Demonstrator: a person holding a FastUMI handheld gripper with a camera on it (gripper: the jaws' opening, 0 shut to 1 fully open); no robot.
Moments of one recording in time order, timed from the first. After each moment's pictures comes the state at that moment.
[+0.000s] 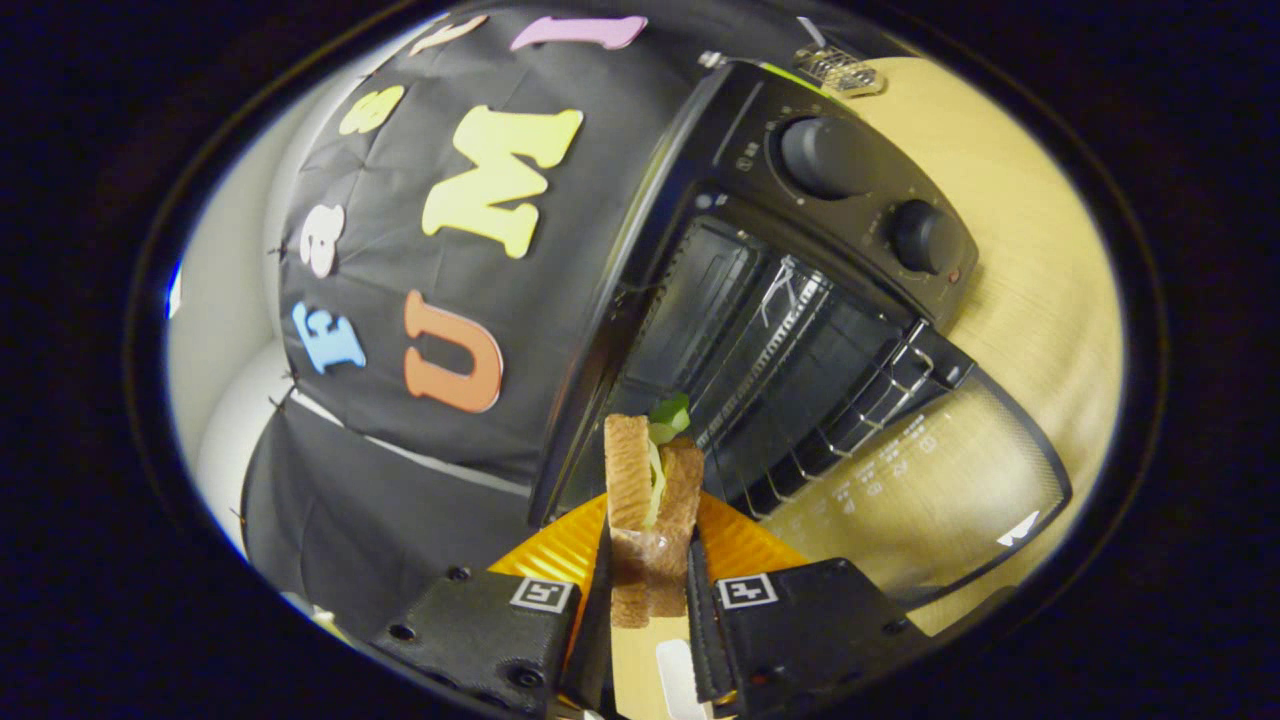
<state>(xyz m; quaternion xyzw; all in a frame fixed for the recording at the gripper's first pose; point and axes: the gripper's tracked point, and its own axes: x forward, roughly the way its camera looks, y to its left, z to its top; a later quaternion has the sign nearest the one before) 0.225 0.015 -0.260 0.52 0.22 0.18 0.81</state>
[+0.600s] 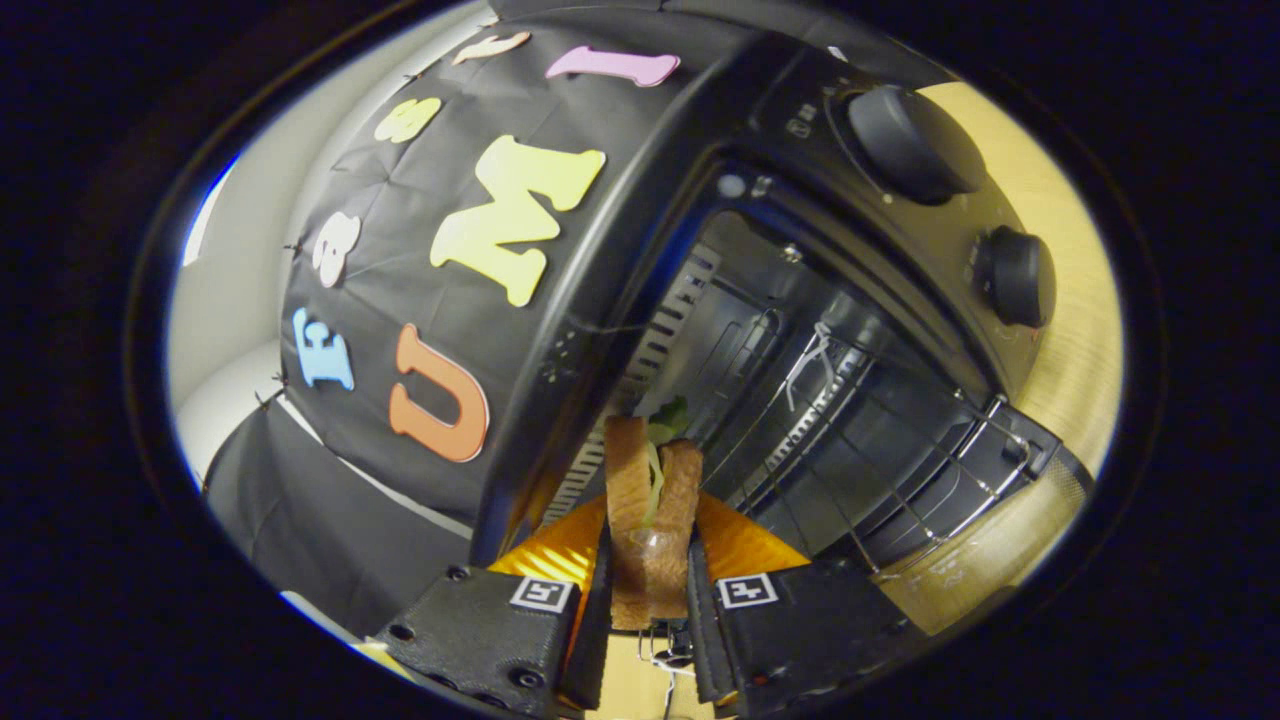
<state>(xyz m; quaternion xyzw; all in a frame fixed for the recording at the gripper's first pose) 0.296 0.017 -0.275 0.48 0.13 0.15 0.86</state>
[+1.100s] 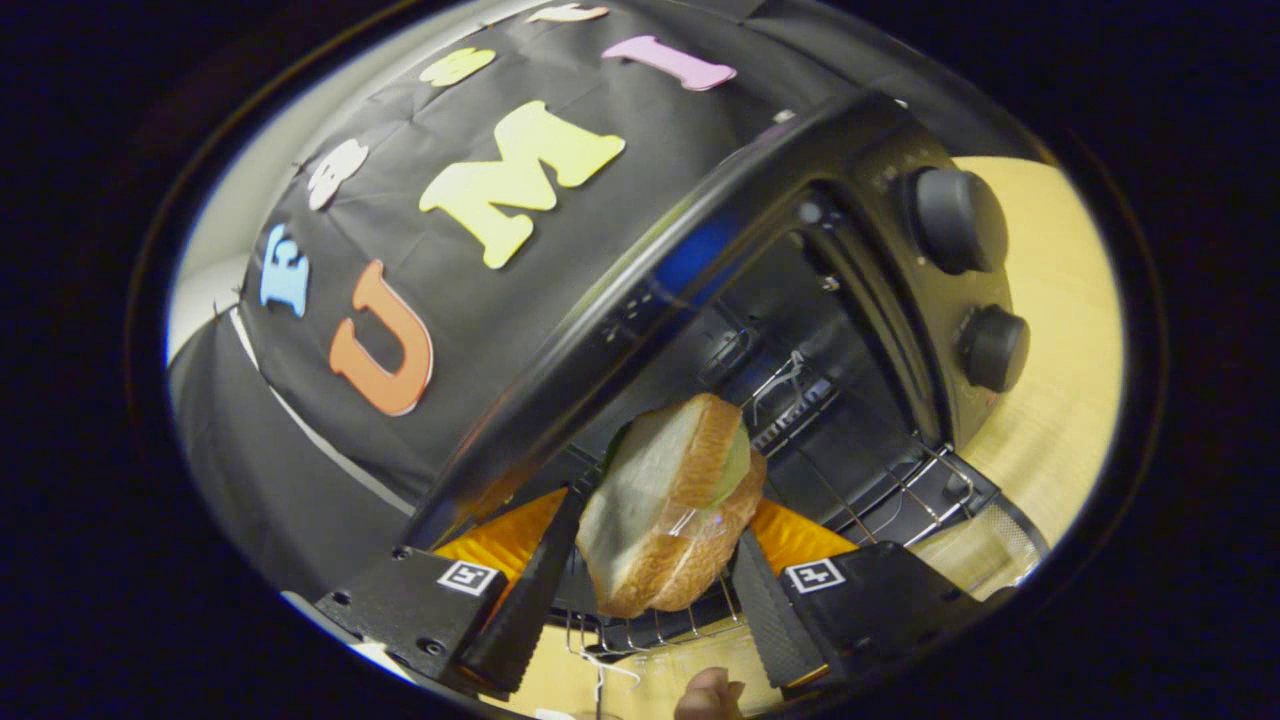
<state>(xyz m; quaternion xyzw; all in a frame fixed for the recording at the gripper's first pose) 0.288 0.010 -0.296 0.33 0.16 0.08 0.93</state>
